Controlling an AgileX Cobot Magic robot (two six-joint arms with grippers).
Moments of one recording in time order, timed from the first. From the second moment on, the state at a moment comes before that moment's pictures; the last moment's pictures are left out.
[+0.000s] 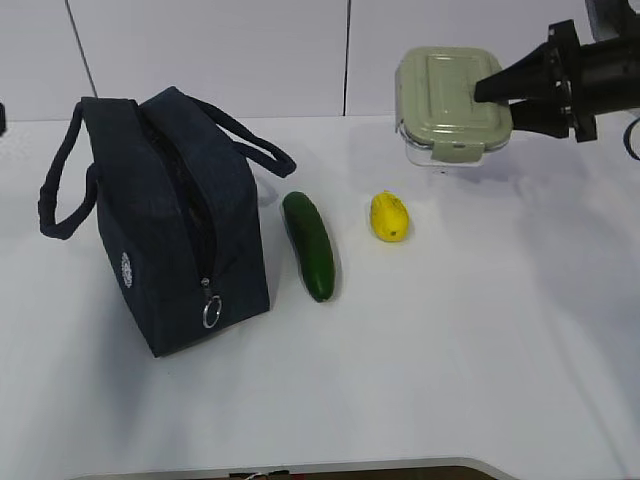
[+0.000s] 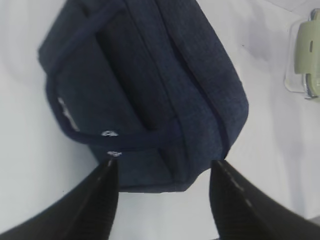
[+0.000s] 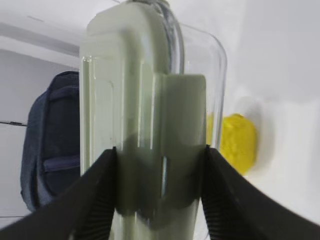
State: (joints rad) left arm 0.02 1.16 -0.97 -0.73 0.87 0.22; right arm -0.22 2.00 -1.53 1.27 1.17 -0.83
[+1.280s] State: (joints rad) left arm -0.16 1.47 -1.03 -0.85 0.73 0.31; right arm -0.01 2.00 -1.67 1.27 1.19 -0.73
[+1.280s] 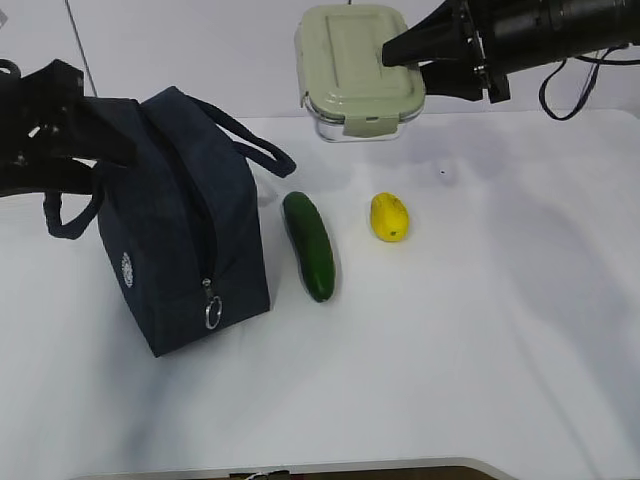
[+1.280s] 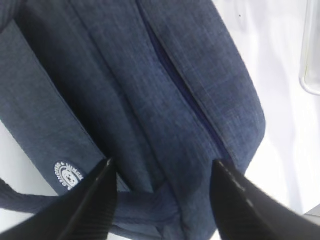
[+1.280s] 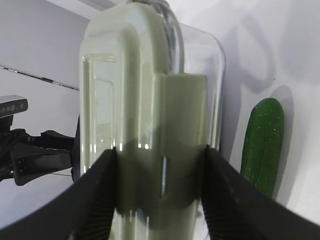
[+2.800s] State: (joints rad) left arm -0.16 1.53 -1.03 -0.91 0.72 0.36; right arm 0.31 2.08 -1.84 1.19 1.03 -0.70
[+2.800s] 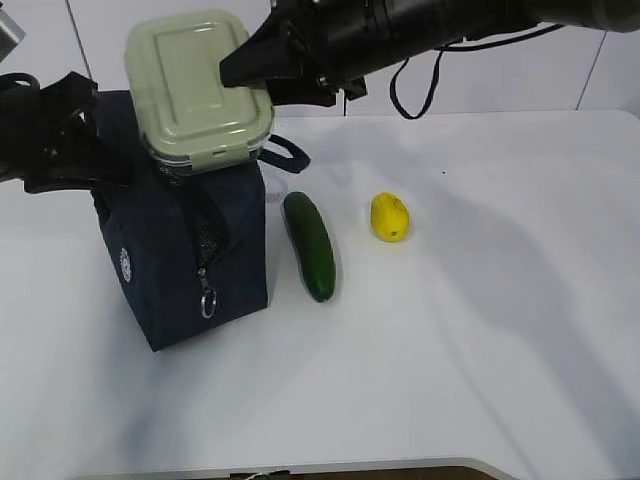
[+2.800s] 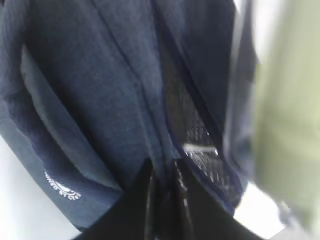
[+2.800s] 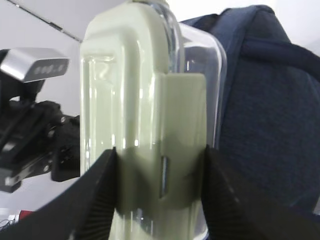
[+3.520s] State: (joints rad) left arm -0.16 1.53 -1.03 -0.99 0.73 0.43; right arm 0.37 2.17 -1.85 1.03 0.96 -0.70
